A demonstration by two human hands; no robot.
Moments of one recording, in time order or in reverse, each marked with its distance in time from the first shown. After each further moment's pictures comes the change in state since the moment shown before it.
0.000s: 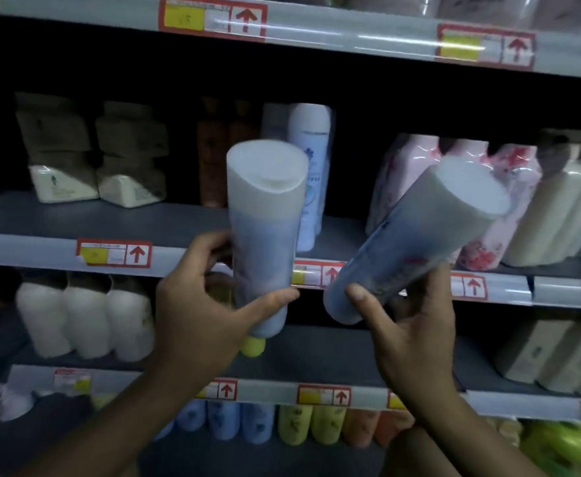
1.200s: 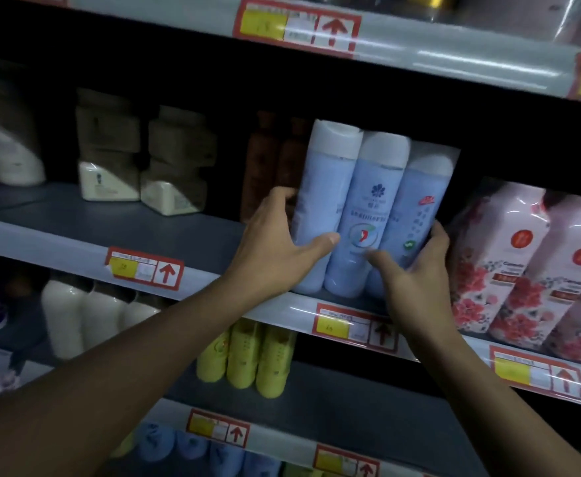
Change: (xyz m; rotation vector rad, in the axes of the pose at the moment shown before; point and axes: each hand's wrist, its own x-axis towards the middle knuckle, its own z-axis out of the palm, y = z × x) left_hand 0.119 -0.058 0.041 0.146 -0.164 -0.216; right_hand 0.110 0.058 0.065 -0.173 -0.130 0.256
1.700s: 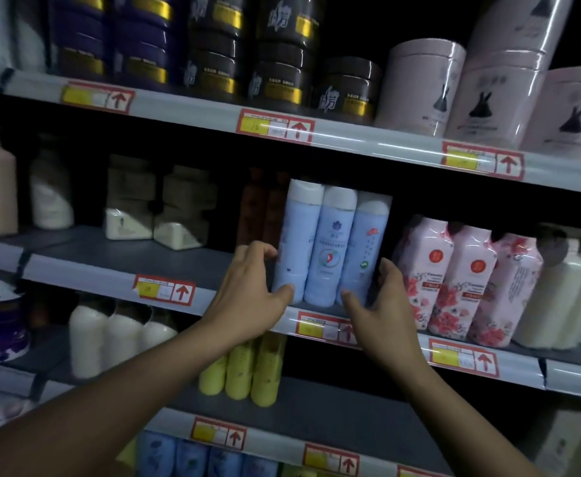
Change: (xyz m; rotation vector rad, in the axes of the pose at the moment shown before) left_hand -0.066 0.039 -0.038 0.184 -0.041 0.034; right_hand -0.054 -0.034 -0.033 -0.245 -0.093 -0.055
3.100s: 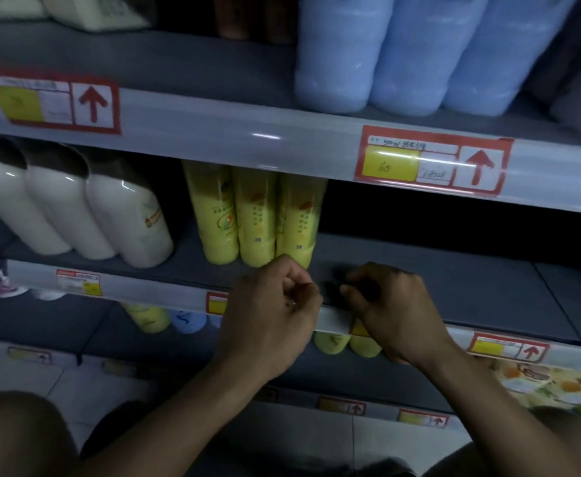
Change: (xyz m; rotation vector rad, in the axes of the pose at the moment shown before) left_hand -0.117 -0.131 0.126 -0.079 -0.230 -0.382; right_hand -0.096 0.185 0.107 -0.460 -0.478 0.172
